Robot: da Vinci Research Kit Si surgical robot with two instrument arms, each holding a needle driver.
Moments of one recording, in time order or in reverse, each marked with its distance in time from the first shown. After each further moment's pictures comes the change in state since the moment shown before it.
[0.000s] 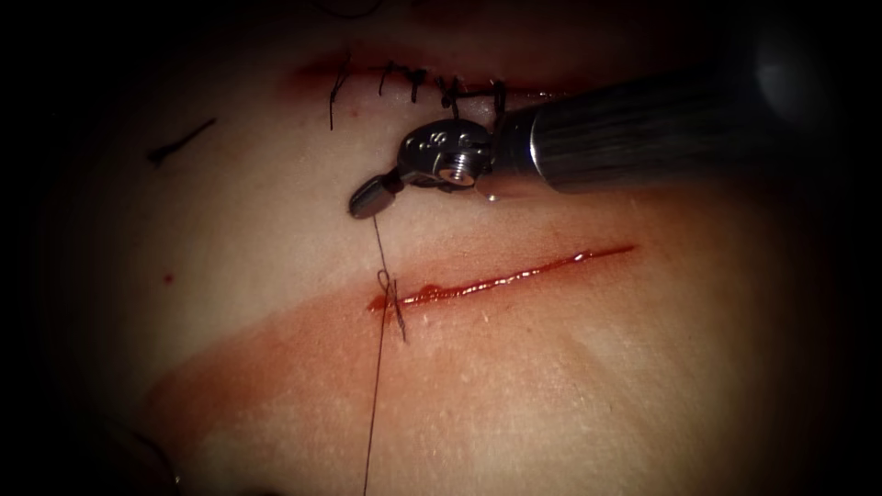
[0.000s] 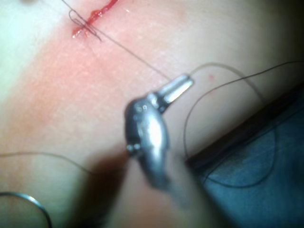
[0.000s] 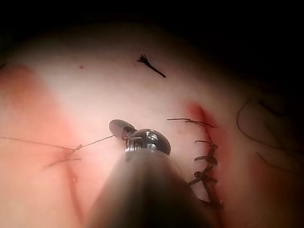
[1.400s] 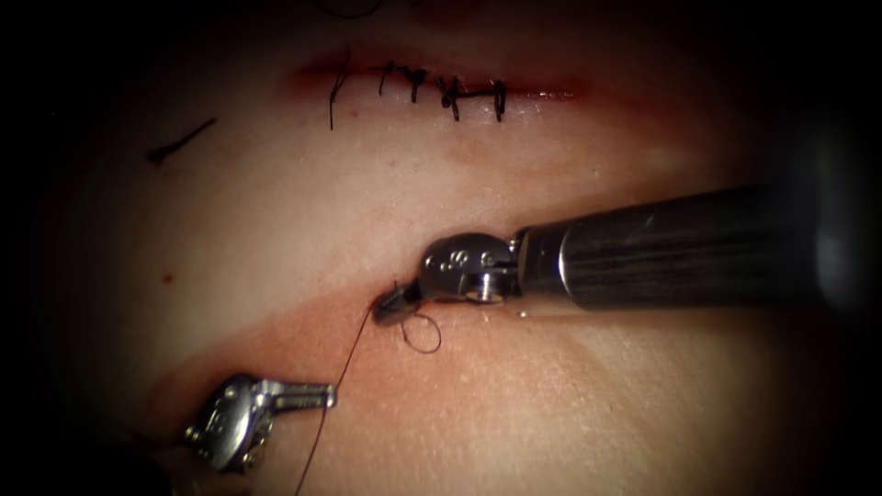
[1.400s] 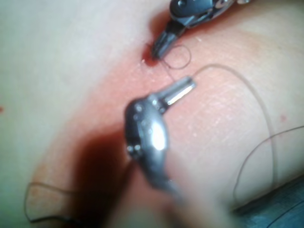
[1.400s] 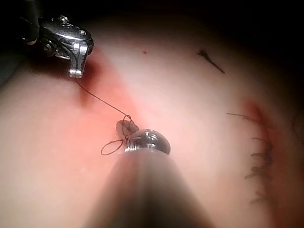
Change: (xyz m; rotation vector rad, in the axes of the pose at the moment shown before) right arm -0.003 -0.010 0.003 -0.052 -0.026 -0.113; left arm 0.000 -0.011 -0.006 0.071 0.020 0.050
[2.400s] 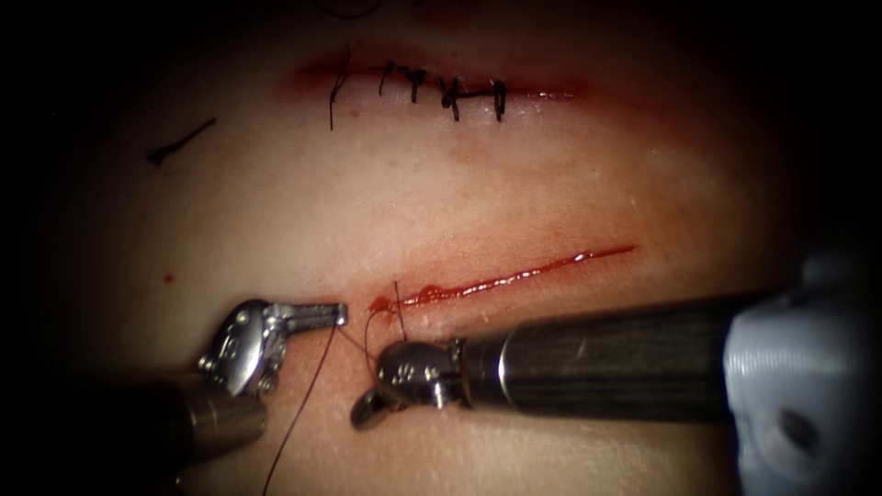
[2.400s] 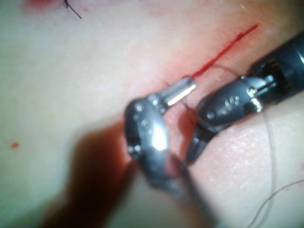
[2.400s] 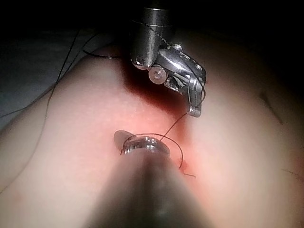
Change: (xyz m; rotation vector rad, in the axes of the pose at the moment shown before) right arm 0.000 -0.008 0.007 0.188 -0.271 -0.204; left arm 0.002 -0.007 0.001 0.027 0.031 0.031
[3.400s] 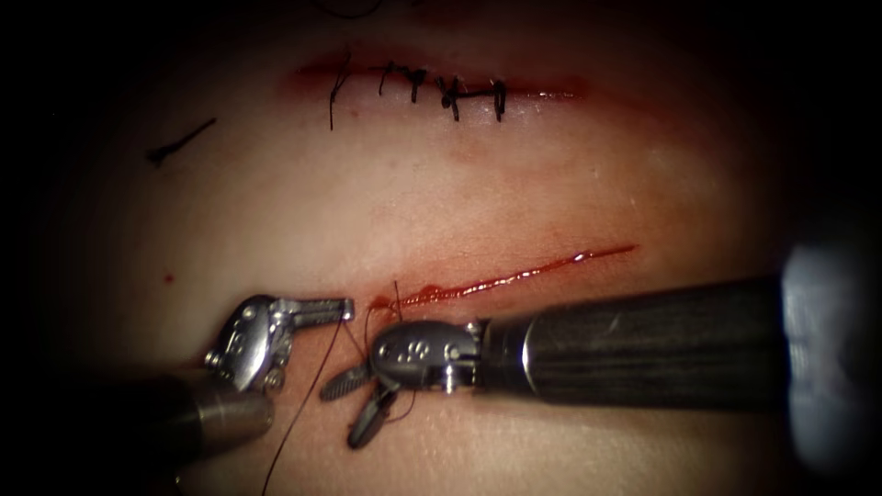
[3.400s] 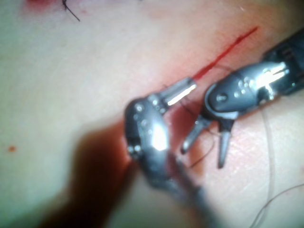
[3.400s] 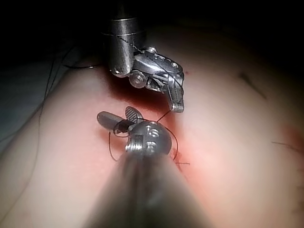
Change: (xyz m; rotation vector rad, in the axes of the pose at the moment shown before) right arm 0.002 -0.001 -0.003 0.072 0.277 0.001; left arm 0.000 0.000 0.001 0.005 0.001 0.002
